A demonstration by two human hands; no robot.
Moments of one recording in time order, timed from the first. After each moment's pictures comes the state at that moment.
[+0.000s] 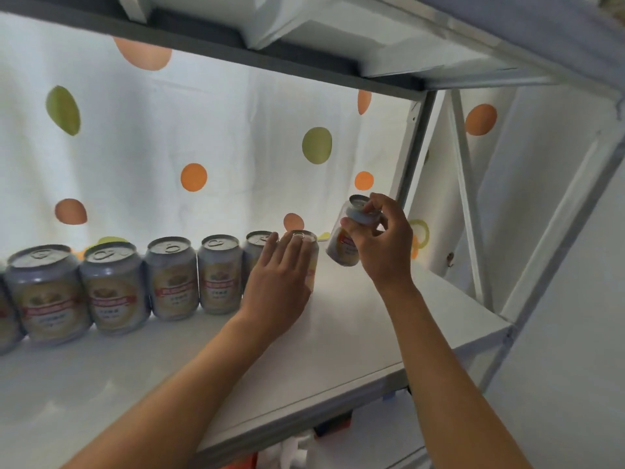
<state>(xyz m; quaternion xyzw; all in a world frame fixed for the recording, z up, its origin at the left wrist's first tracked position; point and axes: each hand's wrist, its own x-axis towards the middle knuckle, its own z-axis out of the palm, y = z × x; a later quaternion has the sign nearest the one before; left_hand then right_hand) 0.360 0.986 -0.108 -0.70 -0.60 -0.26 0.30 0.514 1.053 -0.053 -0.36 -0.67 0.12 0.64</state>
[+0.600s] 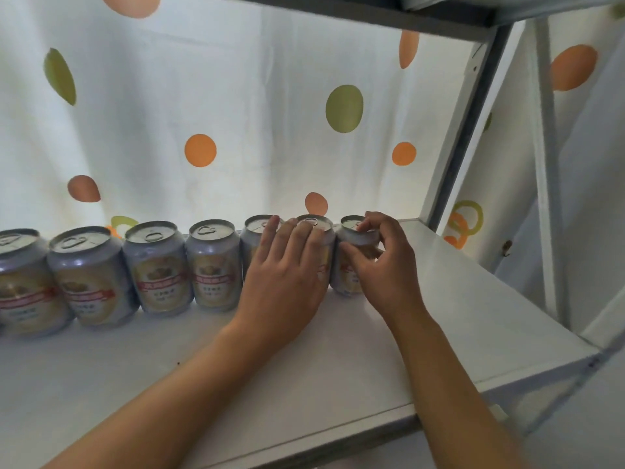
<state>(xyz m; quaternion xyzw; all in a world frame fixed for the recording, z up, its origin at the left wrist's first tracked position) 0.364 1.001 -0.117 -0.66 -0.61 -0.30 0.32 0.505 1.084 -0.110 -0.34 -0.73 0.23 0.55</state>
